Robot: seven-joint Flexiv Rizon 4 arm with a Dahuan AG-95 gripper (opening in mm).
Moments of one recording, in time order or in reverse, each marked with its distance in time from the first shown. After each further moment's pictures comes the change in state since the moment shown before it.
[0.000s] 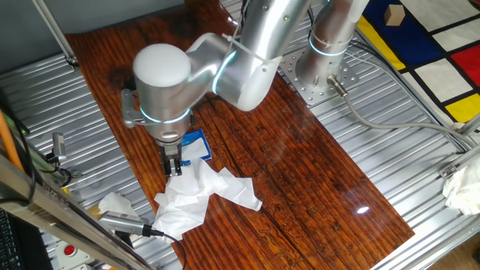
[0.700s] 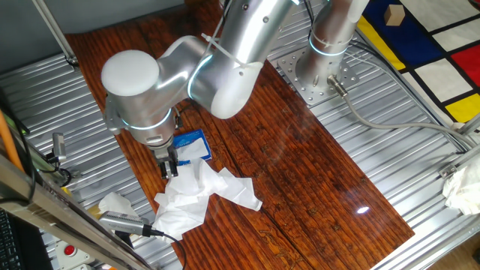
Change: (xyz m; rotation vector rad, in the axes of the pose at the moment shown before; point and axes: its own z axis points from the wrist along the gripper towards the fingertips) arm -0.001 -0.002 0.005 0.018 0.070 0.000
